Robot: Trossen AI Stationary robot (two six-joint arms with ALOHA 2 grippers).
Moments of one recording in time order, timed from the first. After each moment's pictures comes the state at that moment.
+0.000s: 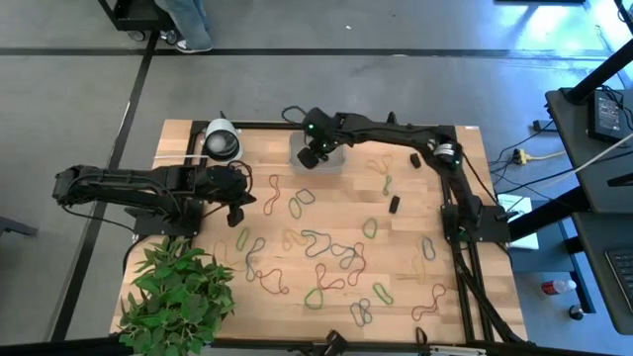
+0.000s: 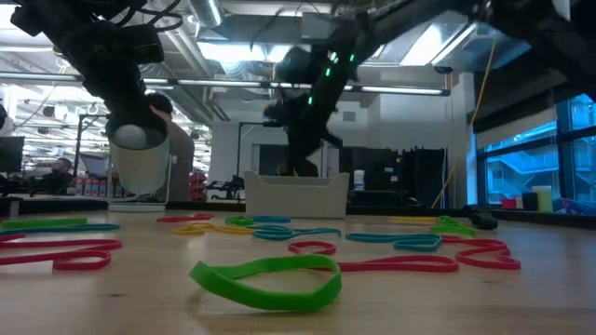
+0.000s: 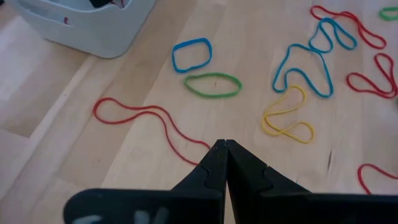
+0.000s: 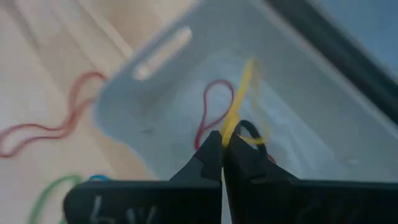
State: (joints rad) left arm 0.10 0.75 0.52 -0.54 -0.05 -0.28; right arm -0.40 2.18 1.83 -0.68 0.05 0.30
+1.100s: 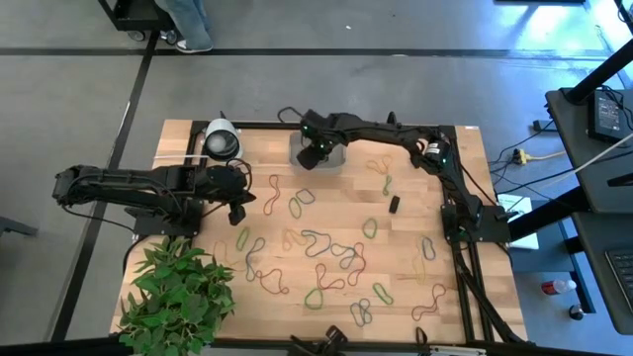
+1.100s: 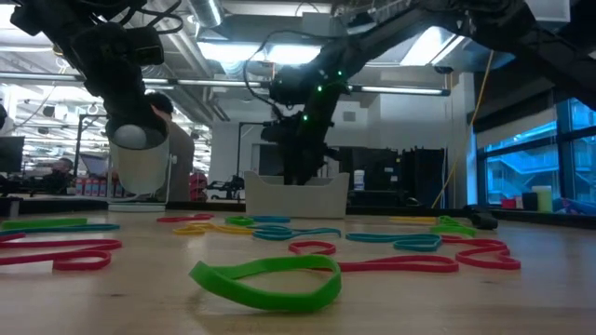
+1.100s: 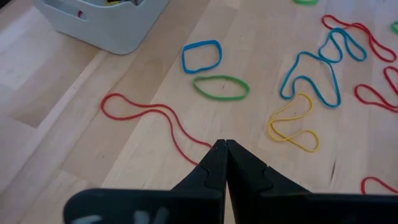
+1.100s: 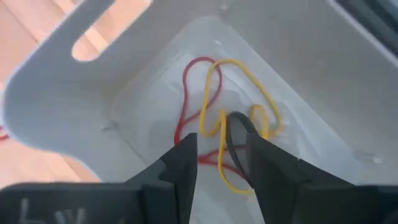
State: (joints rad) left arm 0.10 0.75 0.52 -0.54 -0.09 -0.33; right arm -0.42 2.28 1.95 -0.81 0.05 0.31
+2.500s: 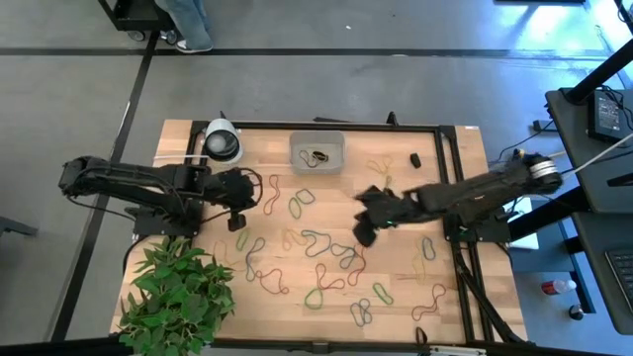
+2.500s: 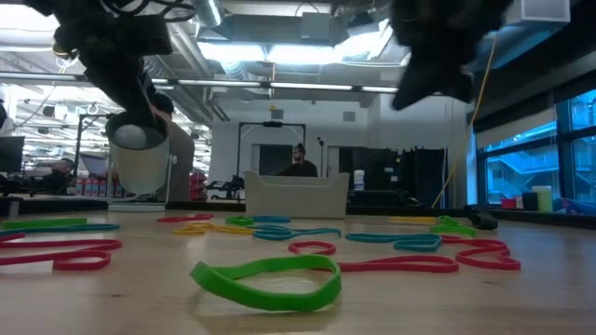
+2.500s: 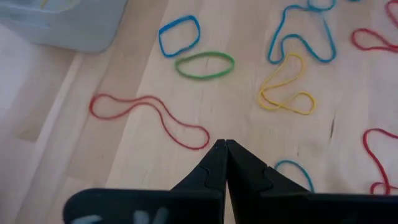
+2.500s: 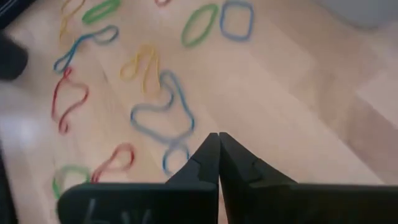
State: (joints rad) left arm 0.01 0.91 0.67 -0.69 -0.10 -0.23; right arm 0.23 1.34 0.94 -0.49 0.28 0.84
